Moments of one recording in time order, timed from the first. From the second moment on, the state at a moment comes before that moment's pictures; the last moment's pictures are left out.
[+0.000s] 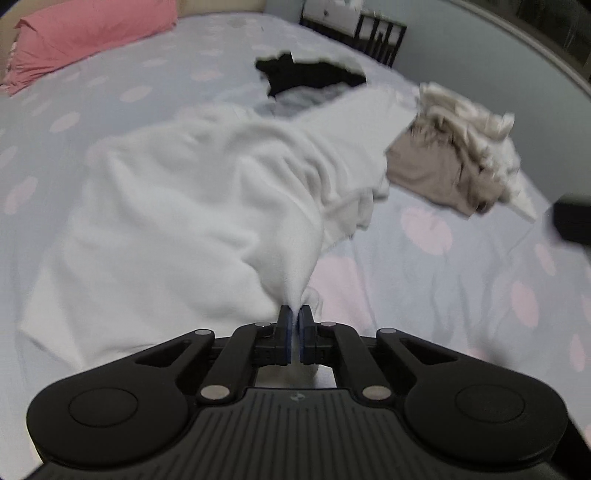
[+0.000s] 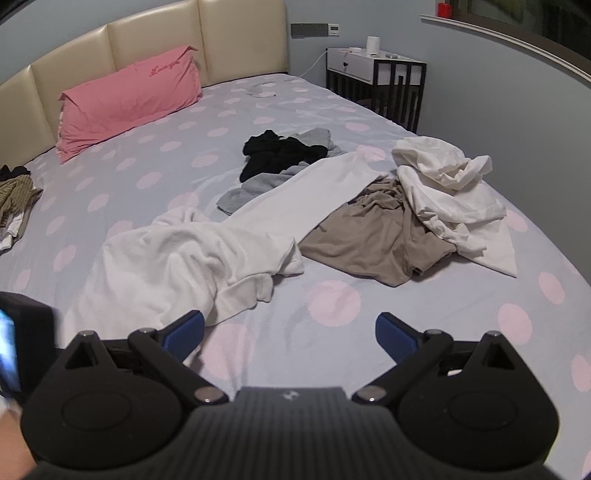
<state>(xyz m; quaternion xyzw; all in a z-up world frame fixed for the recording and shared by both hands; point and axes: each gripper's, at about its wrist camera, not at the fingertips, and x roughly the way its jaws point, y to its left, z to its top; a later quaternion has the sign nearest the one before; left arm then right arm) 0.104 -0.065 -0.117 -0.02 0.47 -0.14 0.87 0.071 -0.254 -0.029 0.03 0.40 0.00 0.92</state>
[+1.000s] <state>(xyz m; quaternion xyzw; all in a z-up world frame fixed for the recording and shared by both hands) -0.011 0.078 0.059 -0.06 0.37 -0.08 0.92 0.045 -0.092 -0.081 -0.22 0.33 0.22 0.89</state>
